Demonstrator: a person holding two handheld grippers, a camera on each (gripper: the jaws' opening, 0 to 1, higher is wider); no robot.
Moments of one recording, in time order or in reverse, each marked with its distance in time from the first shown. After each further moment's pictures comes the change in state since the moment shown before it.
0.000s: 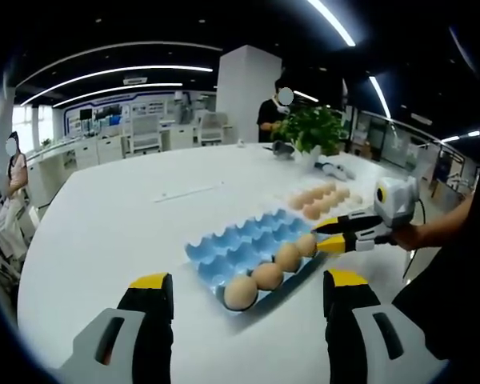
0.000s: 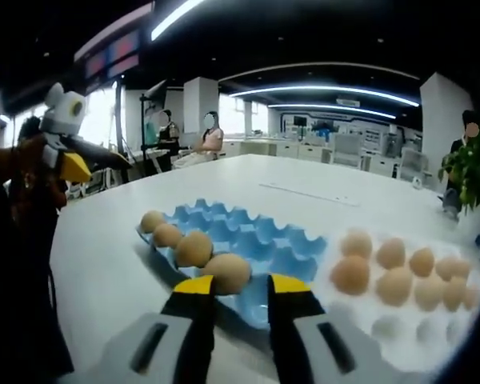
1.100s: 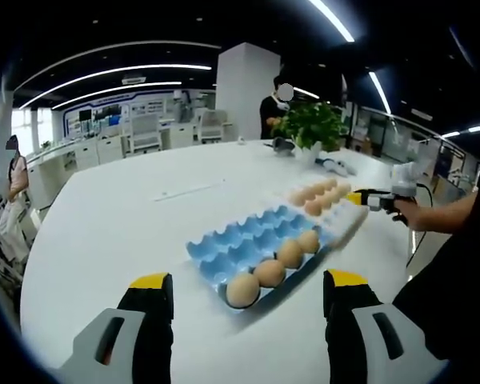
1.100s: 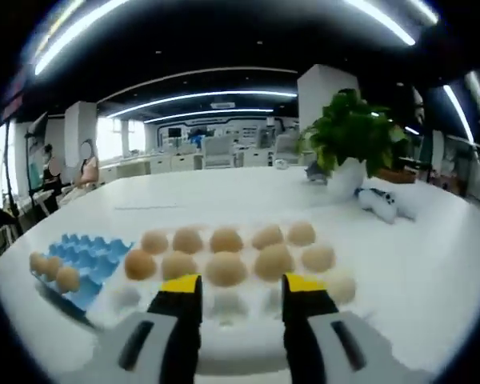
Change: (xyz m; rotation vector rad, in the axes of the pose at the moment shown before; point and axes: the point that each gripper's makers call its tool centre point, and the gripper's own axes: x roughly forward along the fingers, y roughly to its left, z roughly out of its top) left arm 0.000 0.003 -0.003 0.013 0.017 0.010; right arm -0.128 -0.202 -0.029 0.306 -0.064 -0.759
